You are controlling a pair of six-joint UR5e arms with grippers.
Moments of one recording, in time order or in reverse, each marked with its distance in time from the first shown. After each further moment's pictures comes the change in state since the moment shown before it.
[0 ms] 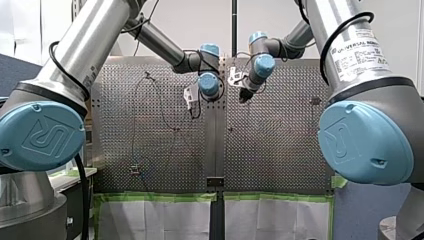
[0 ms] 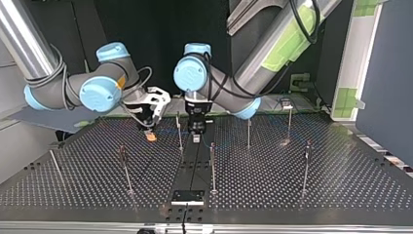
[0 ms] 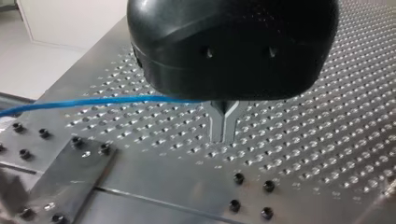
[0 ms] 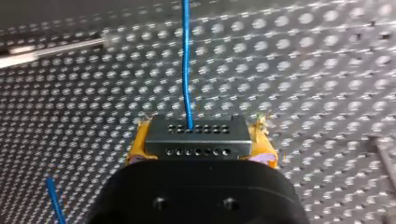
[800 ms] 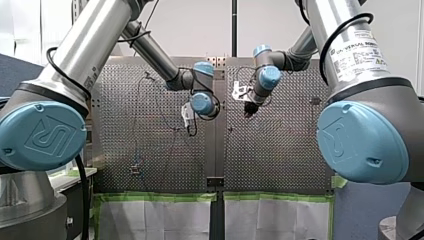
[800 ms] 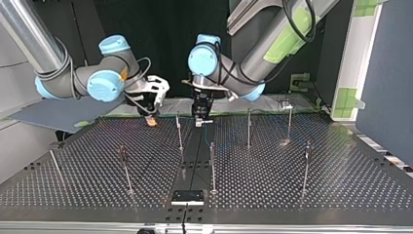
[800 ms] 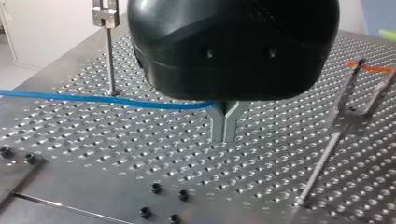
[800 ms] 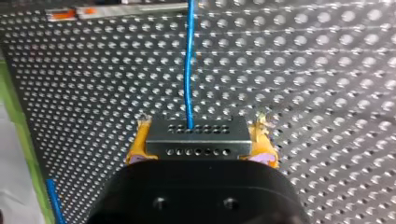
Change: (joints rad) left arm 0.015 -0.008 -0.208 0.208 0.106 -0.001; right arm -0.027 0.001 0.140 -0.047 -0.020 -0.047
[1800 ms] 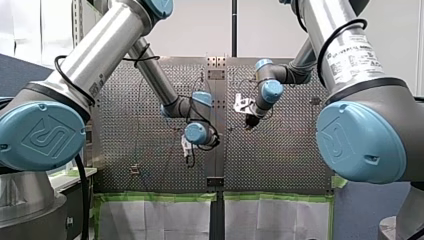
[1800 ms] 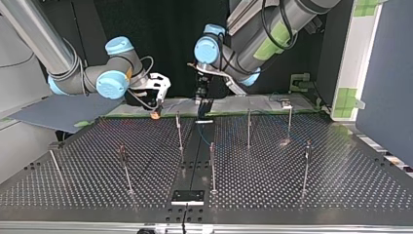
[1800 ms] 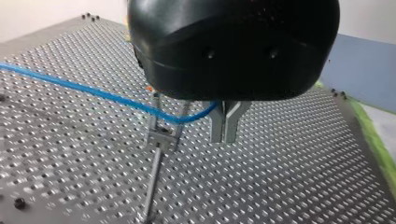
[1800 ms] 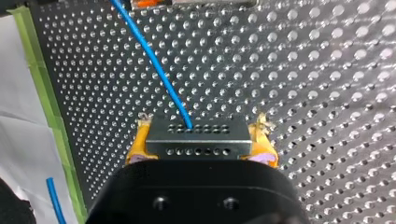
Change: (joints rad) left arm -0.013 -0.129 -0.137 0.153 0.108 -0.047; right arm -0.022 0.058 0.055 -0.072 -0.033 0.028
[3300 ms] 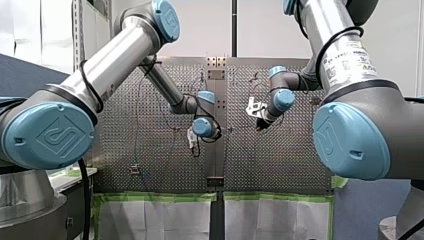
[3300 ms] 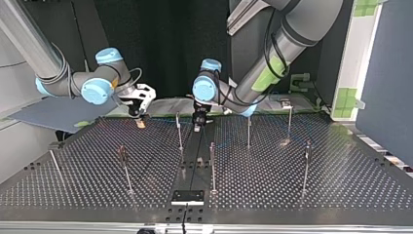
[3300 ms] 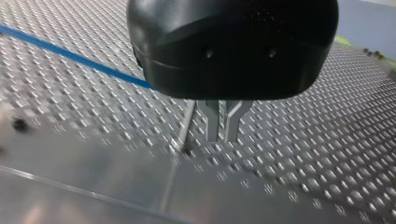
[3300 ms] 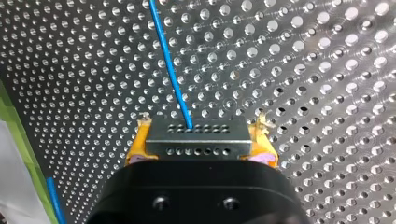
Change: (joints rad) left arm 0.089 -0.155 0.335 -0.172 0.060 0.032; right arm -0.108 0.045 -0.008 -0.124 -0.071 0.046
